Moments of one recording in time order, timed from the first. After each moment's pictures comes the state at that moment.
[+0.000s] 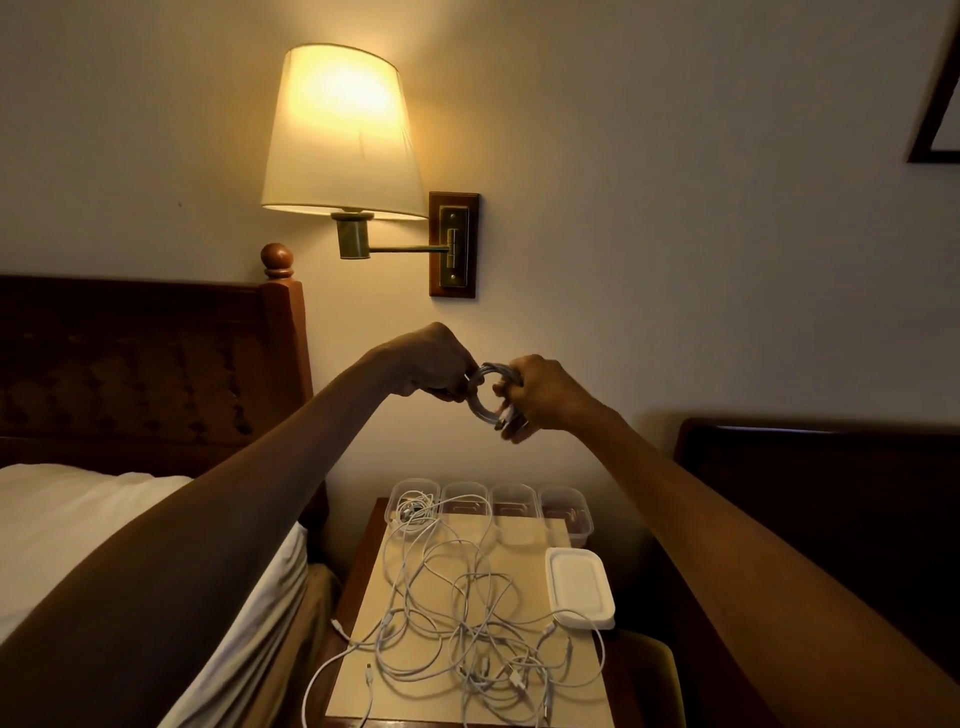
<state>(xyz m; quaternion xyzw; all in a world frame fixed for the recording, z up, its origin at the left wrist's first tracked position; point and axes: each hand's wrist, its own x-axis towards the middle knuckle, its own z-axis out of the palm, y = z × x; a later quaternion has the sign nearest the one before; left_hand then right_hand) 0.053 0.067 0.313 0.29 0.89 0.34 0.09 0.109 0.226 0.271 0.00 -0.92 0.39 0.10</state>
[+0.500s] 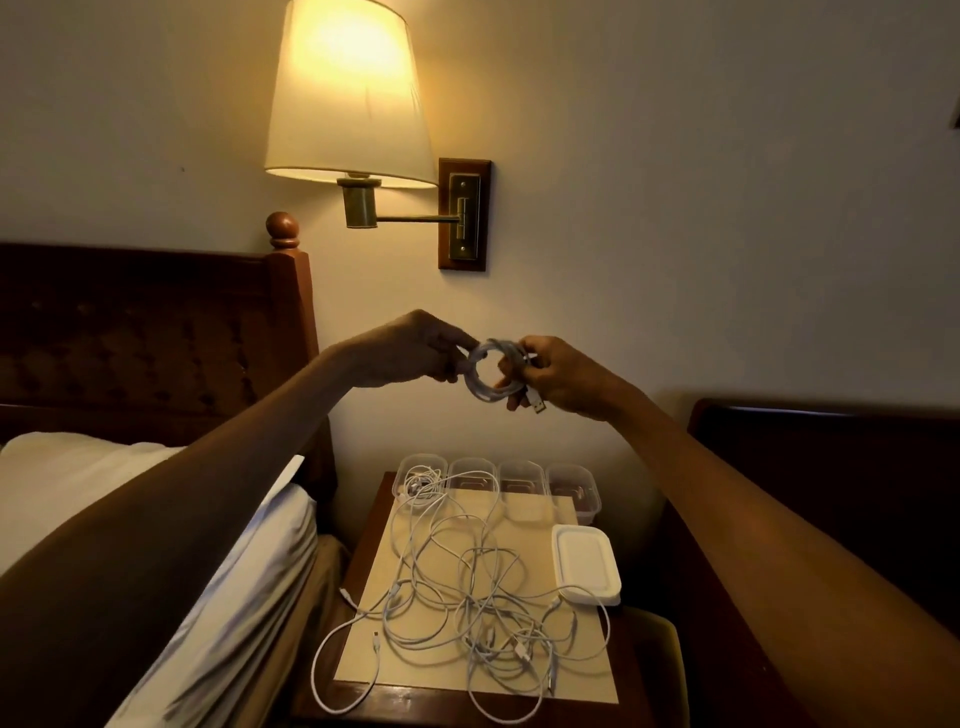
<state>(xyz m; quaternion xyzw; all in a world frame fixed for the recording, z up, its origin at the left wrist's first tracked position) 0.029 0.024 0.285 0.46 0.80 0.37 0.09 0.114 0.242 0.259 0.12 -0.88 0.45 0.07</state>
